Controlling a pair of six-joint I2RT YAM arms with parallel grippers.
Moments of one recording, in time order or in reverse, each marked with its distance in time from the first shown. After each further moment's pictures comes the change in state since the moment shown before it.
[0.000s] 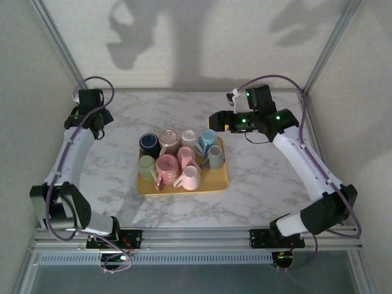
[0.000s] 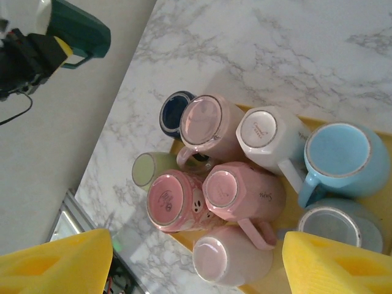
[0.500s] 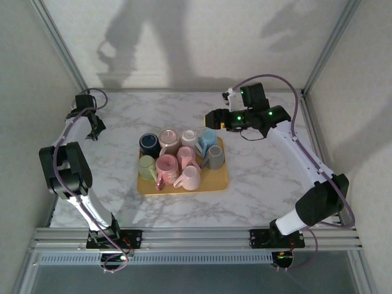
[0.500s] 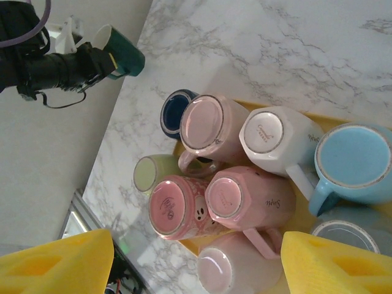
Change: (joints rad) left arm 0.154 0.368 0.068 0.070 0.028 0.094; right arm -0.001 0.072 0.015 0.034 -0.031 0.028
